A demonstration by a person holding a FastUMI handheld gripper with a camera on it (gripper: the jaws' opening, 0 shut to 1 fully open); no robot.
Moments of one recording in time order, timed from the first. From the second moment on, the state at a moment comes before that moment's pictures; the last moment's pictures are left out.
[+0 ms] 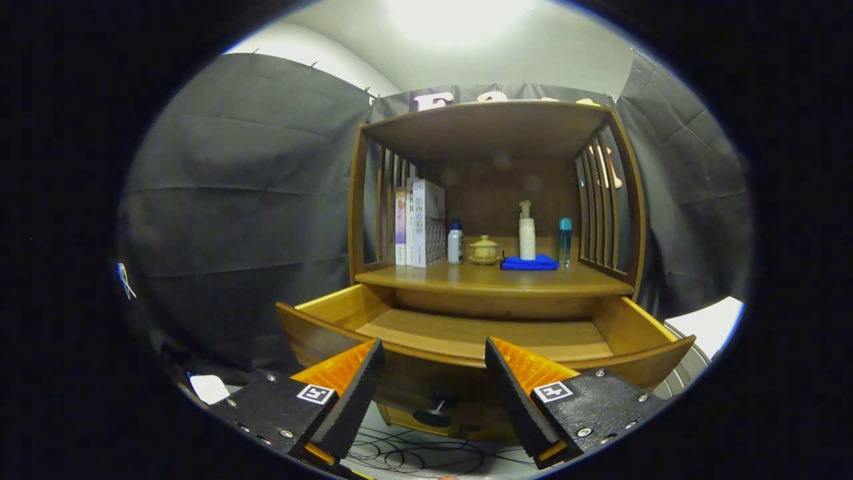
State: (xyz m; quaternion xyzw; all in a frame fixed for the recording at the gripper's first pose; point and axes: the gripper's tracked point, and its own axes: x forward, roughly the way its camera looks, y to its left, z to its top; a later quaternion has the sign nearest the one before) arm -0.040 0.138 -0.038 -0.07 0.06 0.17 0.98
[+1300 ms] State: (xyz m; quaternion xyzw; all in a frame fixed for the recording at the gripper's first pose) arm 0.089 0.077 -0.142 -0.03 0.39 0.10 0.91
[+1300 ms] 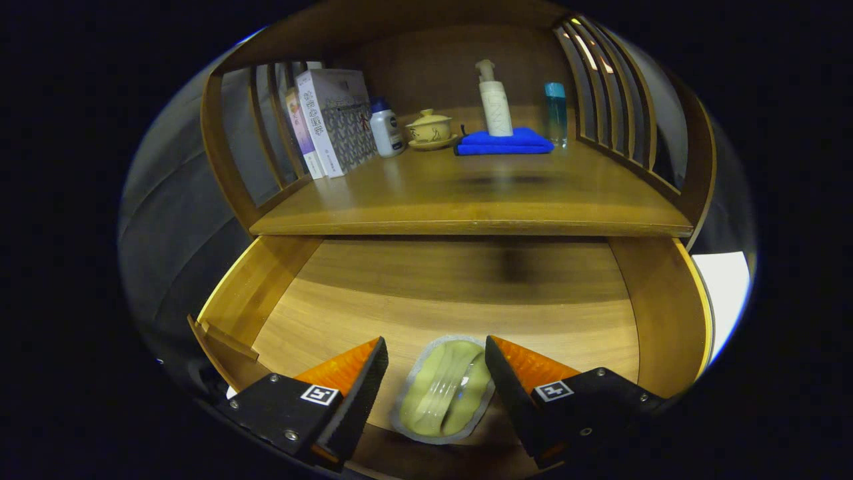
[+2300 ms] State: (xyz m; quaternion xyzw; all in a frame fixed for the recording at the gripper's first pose) arm 0.087 0.070 -0.151 -0.06 0.39 0.11 0.91
